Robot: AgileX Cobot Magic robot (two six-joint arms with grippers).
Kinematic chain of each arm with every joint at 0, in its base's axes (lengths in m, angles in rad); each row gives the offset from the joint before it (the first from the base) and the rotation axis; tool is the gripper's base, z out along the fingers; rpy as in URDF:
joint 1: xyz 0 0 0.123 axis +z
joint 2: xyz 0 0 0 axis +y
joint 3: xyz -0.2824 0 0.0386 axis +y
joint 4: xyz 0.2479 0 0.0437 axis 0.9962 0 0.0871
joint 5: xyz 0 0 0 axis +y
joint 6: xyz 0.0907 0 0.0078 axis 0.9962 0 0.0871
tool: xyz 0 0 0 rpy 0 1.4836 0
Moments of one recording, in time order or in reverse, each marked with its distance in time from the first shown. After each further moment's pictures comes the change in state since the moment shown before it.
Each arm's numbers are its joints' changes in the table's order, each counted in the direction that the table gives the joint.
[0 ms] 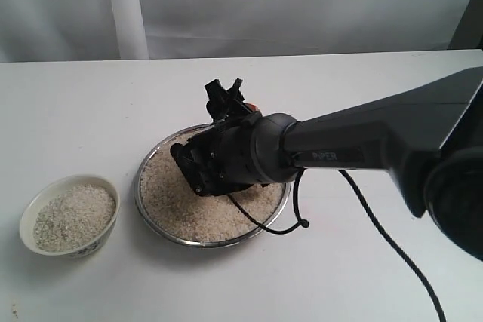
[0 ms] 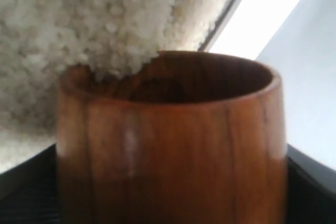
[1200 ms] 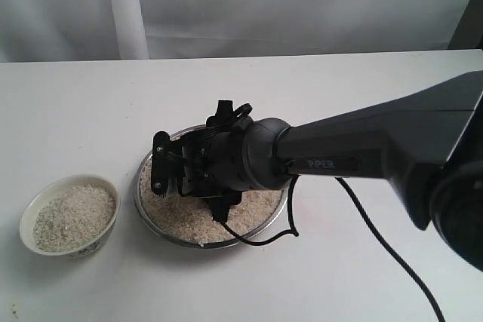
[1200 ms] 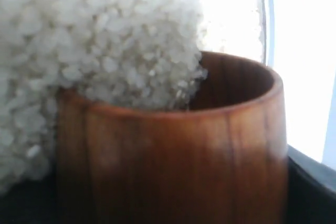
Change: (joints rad) left arm 0.000 0.000 0.000 0.000 0.000 0.000; right arm 0.039 -0.010 0.000 0.321 -0.120 0.327
